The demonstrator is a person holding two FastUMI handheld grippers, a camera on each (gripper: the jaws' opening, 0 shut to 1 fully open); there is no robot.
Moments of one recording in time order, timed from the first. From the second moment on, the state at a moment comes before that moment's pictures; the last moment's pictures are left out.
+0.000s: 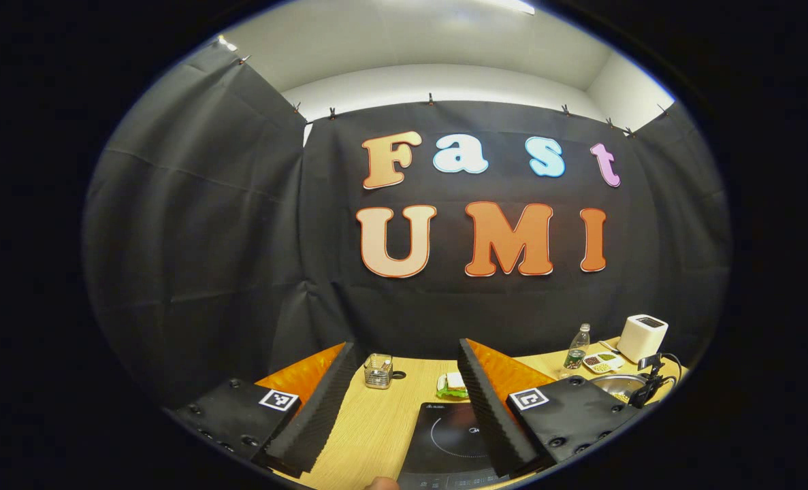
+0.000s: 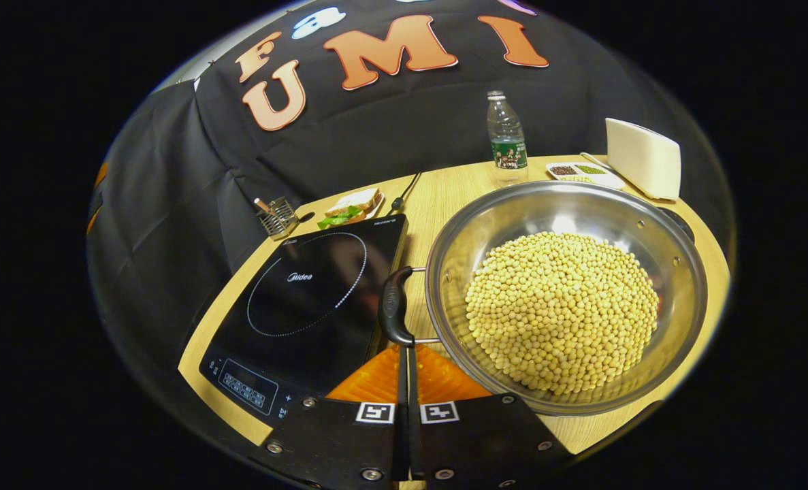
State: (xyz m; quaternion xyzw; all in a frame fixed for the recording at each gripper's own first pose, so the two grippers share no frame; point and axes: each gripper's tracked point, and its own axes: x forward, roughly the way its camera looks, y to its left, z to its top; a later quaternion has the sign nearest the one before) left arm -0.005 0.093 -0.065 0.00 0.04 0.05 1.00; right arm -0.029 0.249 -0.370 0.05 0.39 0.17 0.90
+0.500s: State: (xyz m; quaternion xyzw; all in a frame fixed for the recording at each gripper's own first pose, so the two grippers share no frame) left arm 0.008 0.103 -0.091 -0.01 0.07 0.05 1.00; right arm -0.003 0.255 -0.369 0.06 0.38 0.16 0.91
